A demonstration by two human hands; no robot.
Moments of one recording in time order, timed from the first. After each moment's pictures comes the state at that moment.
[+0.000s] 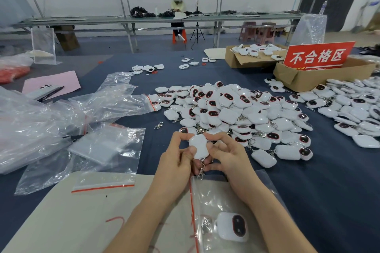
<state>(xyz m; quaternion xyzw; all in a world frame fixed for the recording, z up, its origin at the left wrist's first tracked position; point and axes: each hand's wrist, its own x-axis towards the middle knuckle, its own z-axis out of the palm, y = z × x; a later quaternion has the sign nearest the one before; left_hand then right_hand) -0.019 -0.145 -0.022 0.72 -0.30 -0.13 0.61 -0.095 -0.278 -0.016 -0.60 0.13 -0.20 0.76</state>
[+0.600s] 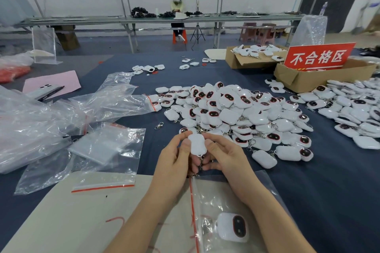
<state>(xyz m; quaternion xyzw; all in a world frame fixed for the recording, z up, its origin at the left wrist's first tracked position) -0.021 -0.148 -0.018 0.67 -0.27 -0.13 0.68 -0.091 -0.279 -0.021 -0.64 0.12 -0.20 0.73</state>
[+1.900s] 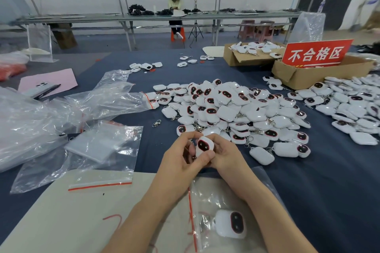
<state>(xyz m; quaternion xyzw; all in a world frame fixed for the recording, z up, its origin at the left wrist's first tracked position) -0.024 -0.146 -0.024 0.70 -0.37 -0.09 0.60 -0.093 -0.283 -0.028 -0.67 0.07 -0.17 0.72</state>
